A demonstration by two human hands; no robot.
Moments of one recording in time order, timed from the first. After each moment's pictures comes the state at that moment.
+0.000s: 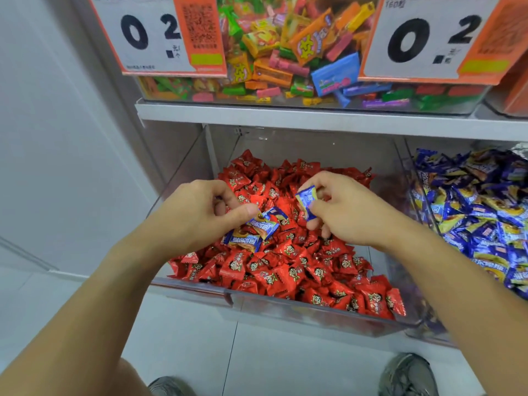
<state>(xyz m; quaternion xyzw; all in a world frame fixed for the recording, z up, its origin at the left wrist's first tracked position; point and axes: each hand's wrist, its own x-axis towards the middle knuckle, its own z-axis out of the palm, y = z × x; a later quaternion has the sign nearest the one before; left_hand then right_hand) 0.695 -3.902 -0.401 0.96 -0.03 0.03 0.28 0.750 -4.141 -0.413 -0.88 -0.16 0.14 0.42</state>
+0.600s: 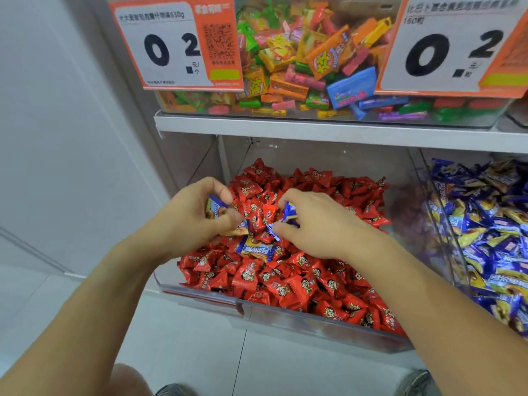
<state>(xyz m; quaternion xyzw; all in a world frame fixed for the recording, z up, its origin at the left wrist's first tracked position) 0.689 -3.885 -0.394 0.88 0.04 -0.05 0.48 0.746 -4.095 -0.414 -0.94 -0.26 0.10 0.22</state>
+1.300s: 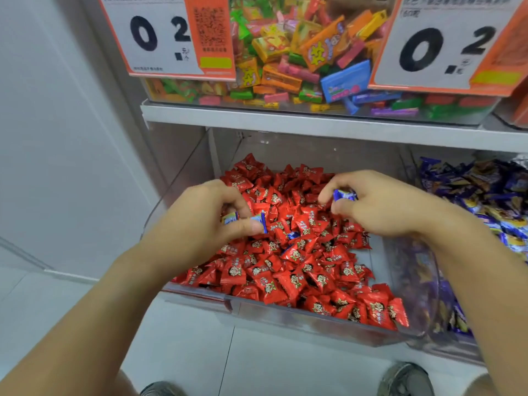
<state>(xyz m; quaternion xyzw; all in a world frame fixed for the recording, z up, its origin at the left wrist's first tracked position) 0.688 -3.909 -0.399 0.96 -0.06 0.07 0.27 0.764 -4.167 -0.380 -0.93 -0.19 0.15 0.26</state>
